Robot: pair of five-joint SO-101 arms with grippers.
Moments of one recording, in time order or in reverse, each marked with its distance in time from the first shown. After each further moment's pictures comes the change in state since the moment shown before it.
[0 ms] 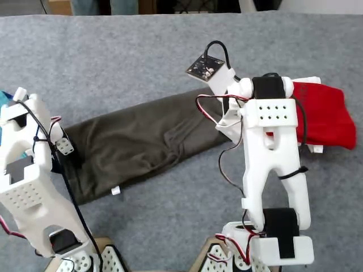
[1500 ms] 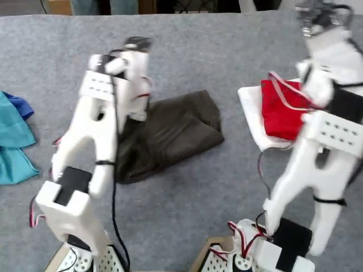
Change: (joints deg) left arm 44.9 -17.9 -24.8 10.2 -1.1; right arm 28.3 -5.7 -6.5 -38.3 -2.6
